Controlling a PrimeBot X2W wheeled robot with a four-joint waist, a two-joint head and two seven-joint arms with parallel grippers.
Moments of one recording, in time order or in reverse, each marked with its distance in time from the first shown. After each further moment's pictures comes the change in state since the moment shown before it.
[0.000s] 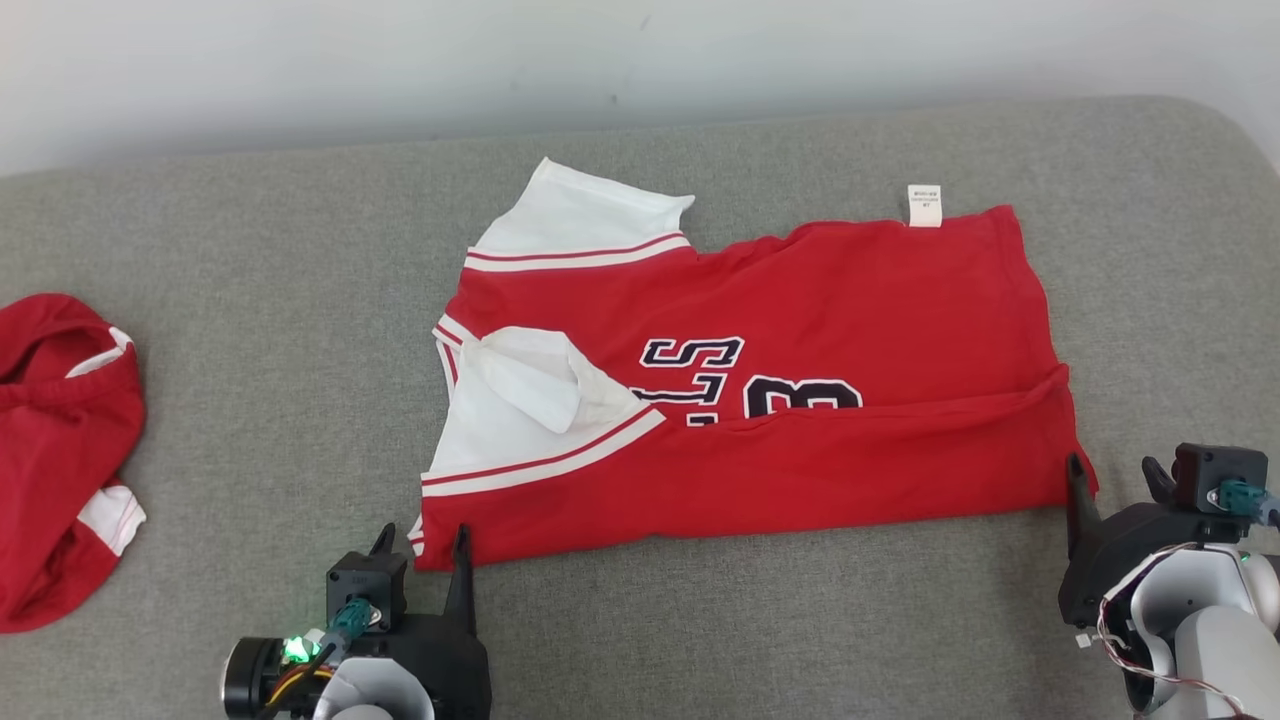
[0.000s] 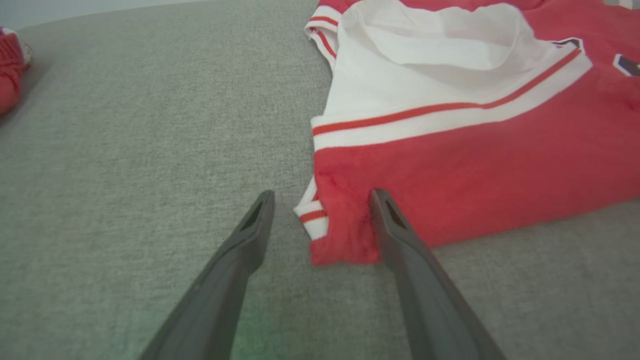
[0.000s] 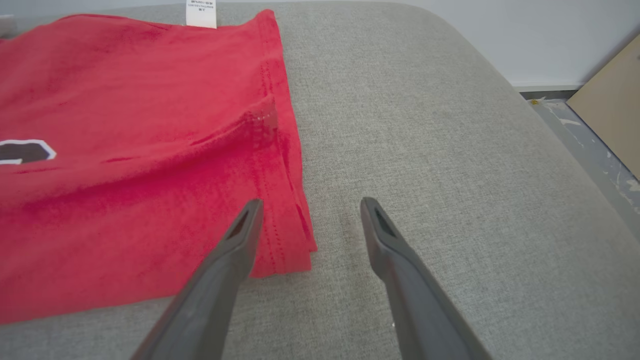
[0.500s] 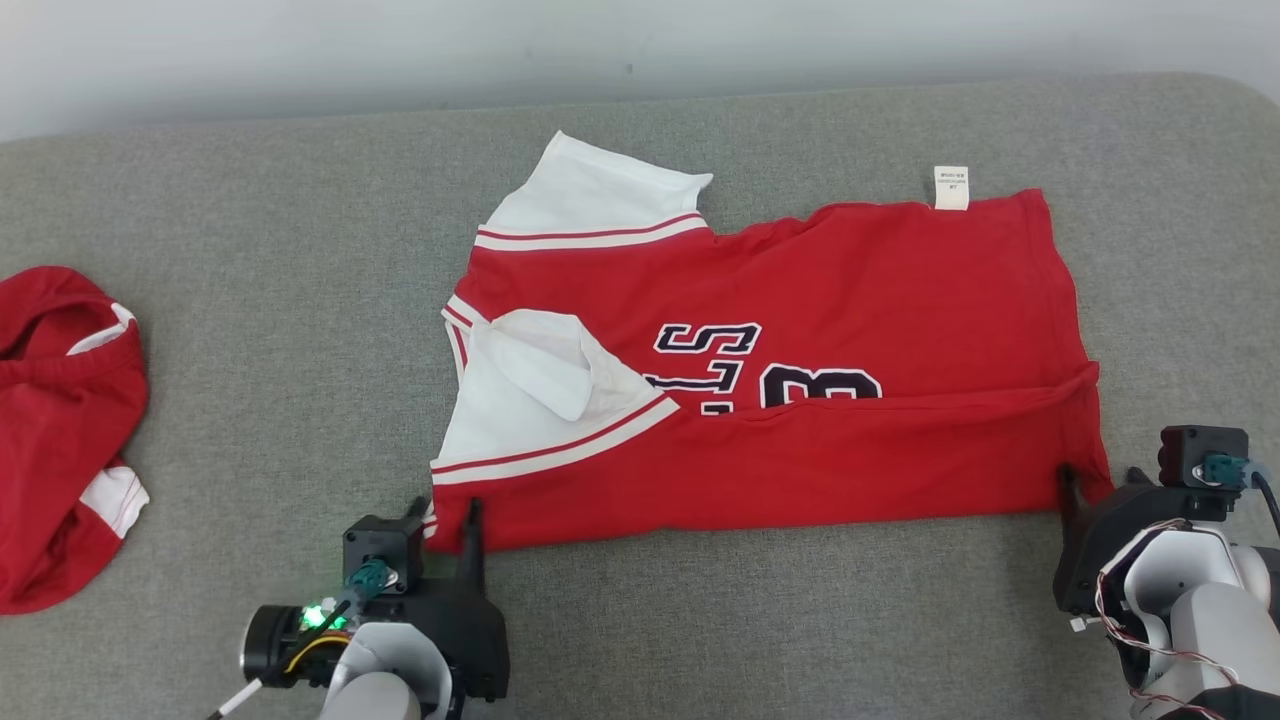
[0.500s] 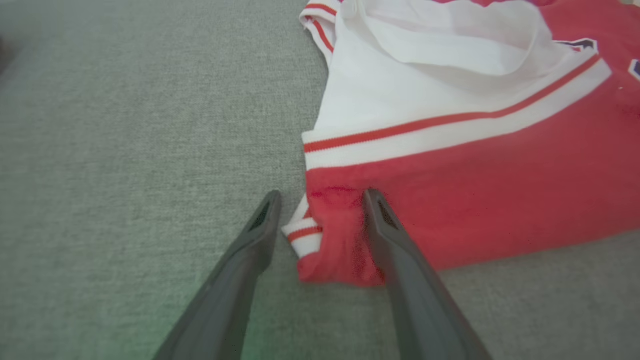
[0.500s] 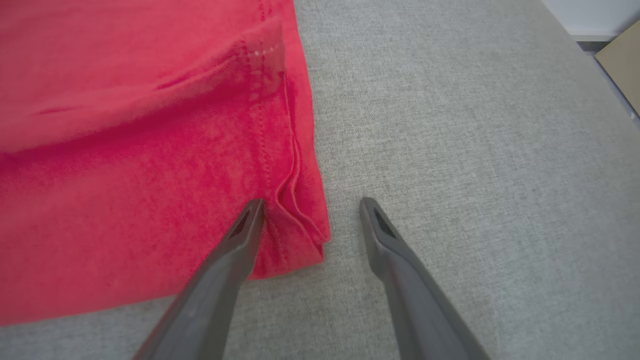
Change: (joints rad) left arm -0.048 -0.016 -0.028 -0.006 -0.027 -0.004 0.123; right arm -0.066 -0.013 0.001 0.095 -0.005 0.000 0.115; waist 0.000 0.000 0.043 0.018
